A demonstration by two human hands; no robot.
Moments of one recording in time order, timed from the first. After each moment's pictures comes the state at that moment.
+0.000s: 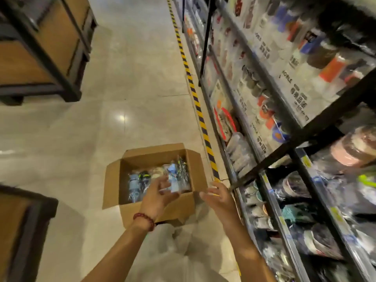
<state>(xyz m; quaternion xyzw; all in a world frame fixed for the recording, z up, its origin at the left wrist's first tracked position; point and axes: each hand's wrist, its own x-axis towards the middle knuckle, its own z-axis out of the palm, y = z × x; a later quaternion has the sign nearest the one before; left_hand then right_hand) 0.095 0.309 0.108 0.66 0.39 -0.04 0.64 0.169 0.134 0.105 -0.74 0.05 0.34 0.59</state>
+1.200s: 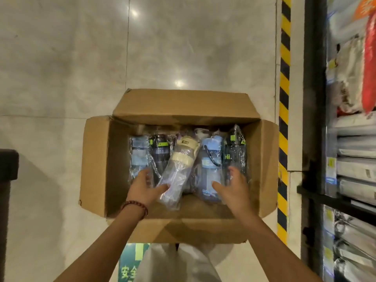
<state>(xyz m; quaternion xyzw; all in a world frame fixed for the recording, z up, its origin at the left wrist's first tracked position) 0.185 0.556 -0.360 0.59 0.58 -0.22 0.51 0.326 0.379 -0.362 -0.87 0.02 0.44 0.24</state>
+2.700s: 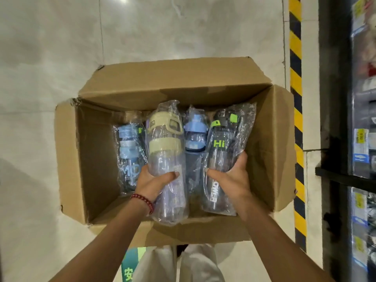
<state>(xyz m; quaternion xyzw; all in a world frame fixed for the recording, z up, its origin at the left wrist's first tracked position) 0.195 0.520 -0.437 0.46 0.61 -0.16 0.63 0.319 0.370 -0.421 -0.81 0.16 0.45 0.33</state>
